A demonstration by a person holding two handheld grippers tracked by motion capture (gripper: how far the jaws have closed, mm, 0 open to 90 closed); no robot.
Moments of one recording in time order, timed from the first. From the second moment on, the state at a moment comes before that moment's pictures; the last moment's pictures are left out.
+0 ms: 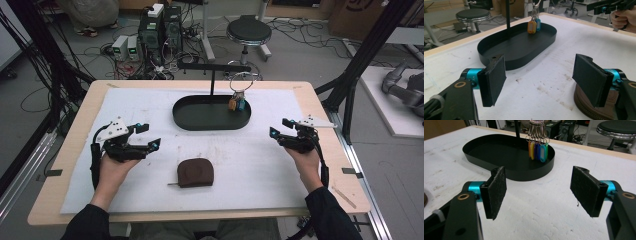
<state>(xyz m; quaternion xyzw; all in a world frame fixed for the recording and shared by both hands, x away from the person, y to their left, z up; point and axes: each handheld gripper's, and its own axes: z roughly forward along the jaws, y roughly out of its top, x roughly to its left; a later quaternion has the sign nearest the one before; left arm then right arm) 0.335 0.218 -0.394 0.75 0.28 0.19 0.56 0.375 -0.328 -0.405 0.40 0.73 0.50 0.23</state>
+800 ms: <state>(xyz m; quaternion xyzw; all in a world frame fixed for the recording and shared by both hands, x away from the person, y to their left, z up) 0.307 0.176 -0.425 0.78 0.29 0.09 0.55 0.376 -0.327 -0.406 0.40 0.73 0.50 0.23</state>
